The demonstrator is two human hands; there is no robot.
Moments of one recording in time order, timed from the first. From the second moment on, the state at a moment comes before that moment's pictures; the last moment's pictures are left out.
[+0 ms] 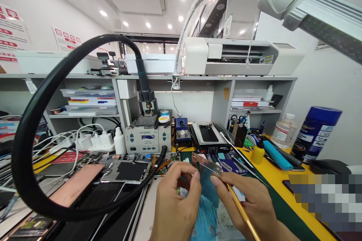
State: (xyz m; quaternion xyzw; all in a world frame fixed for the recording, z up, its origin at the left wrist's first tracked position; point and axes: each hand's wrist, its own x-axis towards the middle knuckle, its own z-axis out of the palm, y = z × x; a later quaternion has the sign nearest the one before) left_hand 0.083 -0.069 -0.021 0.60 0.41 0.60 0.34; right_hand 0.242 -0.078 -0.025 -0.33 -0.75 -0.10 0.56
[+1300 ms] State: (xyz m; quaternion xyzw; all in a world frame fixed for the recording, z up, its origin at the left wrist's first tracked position) left_hand 0.083 -0.065 -0.028 0.60 0.41 0.60 0.35; right_hand 0.240 -0.080 -0.023 -0.32 -0.75 -0.10 0.56
